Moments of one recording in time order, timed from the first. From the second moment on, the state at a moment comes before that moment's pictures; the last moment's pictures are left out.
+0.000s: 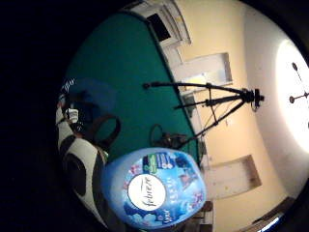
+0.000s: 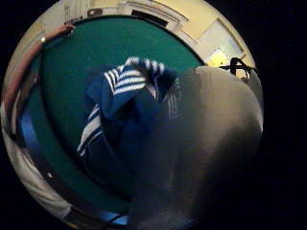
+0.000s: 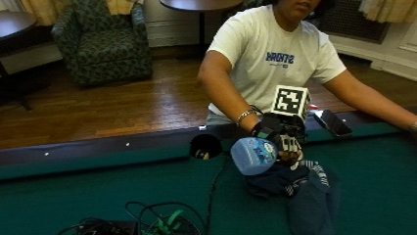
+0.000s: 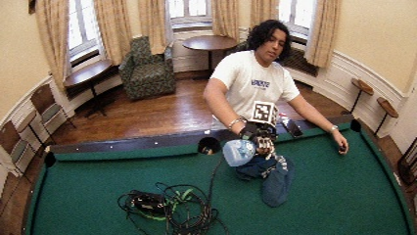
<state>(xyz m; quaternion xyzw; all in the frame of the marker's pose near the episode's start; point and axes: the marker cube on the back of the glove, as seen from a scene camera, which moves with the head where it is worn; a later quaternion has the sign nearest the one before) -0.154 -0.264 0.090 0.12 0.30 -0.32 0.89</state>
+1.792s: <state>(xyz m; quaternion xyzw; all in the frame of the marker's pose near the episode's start) -0.176 -0.272 0.027 0.18 -0.48 -0.10 0.85</state>
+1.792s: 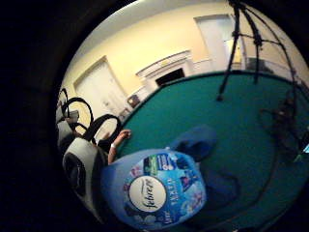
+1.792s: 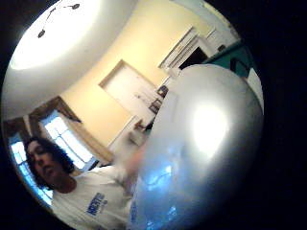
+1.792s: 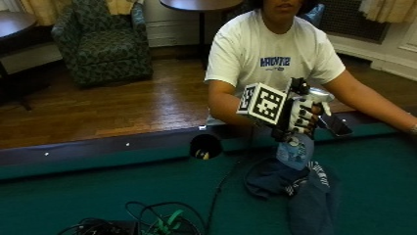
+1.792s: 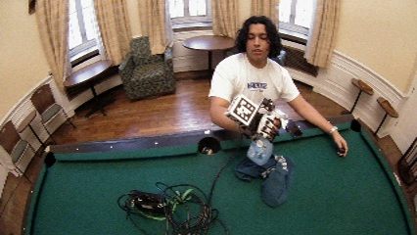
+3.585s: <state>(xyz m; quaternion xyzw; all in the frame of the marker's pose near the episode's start) -0.368 -0.346 0.162 -0.05 -0.67 -0.13 0.73</state>
